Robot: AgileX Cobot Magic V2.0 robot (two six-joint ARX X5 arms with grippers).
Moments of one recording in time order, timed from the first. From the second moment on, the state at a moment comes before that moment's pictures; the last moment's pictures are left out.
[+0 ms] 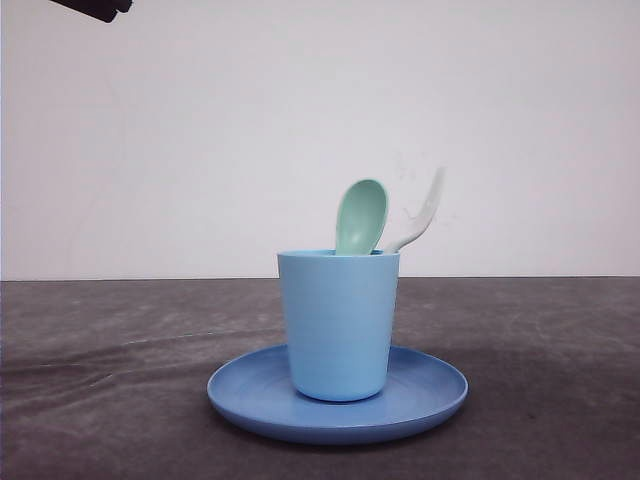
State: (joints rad) left arm -0.83 0.73 0.80 -0.53 -0.13 -0.29; right arm 0.93 0.78 0.93 -0.62 0.29 0.28
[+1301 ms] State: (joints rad) left arm -0.26 0.28 0.33 -0.27 -0.16 -0.07; right arm 0.93 0.78 0.93 -0.62 0.29 0.28
